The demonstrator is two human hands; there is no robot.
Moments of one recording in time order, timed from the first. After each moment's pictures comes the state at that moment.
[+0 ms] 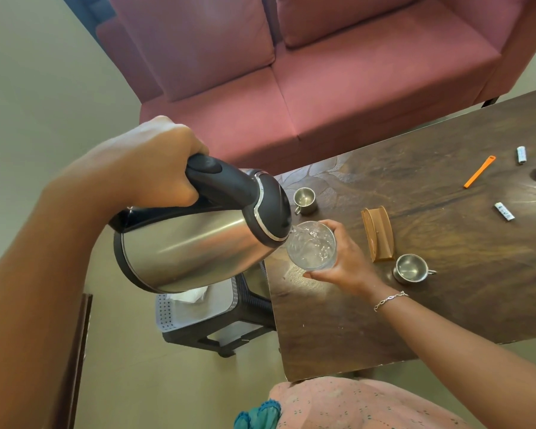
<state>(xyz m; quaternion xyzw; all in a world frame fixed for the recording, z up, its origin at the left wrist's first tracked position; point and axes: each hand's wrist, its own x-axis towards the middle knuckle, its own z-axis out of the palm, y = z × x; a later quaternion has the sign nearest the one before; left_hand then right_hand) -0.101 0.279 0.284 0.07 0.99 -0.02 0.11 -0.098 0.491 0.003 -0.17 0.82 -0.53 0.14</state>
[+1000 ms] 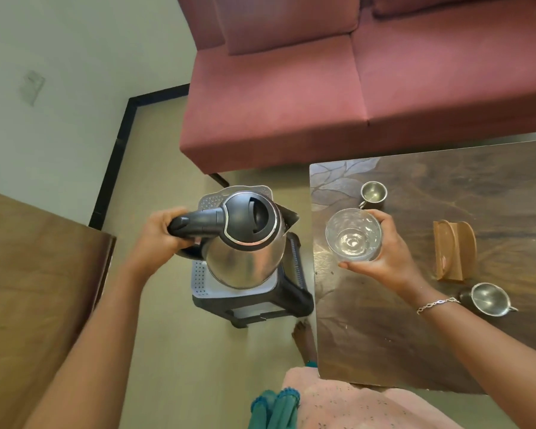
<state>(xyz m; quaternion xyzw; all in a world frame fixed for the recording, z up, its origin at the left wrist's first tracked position) 0.010 0.070 0.121 -0.22 0.88 0.42 0.02 -0.111 0.403 0.002 -0.20 0.81 -0.53 0.16</state>
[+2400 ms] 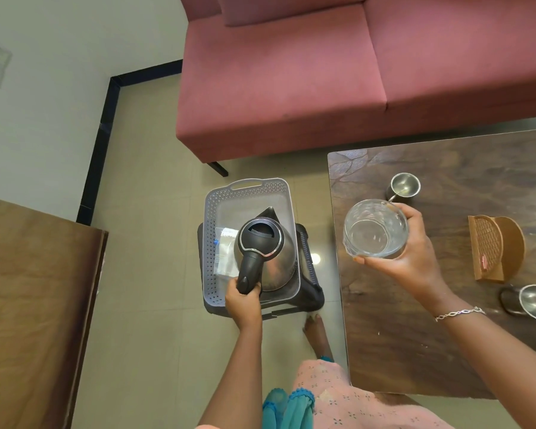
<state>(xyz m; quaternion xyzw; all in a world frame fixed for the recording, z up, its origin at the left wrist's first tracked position) 0.033 0.113 -0.091 -0.59 0.65 0.47 -0.12 -0.109 0.338 -0.010 -0.16 0.80 -0.56 0.11</state>
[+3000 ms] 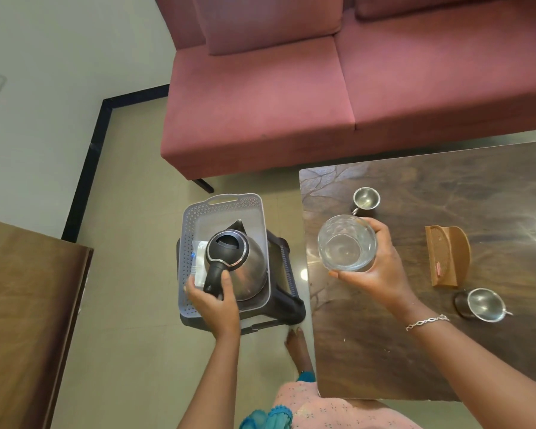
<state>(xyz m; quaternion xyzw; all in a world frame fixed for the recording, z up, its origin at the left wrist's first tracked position) 0.017 0.156 -0.049 -0.52 0.66 0.46 -0.28 -0.112 0.383 -0.009 -0.19 0.79 -0.57 0.12</state>
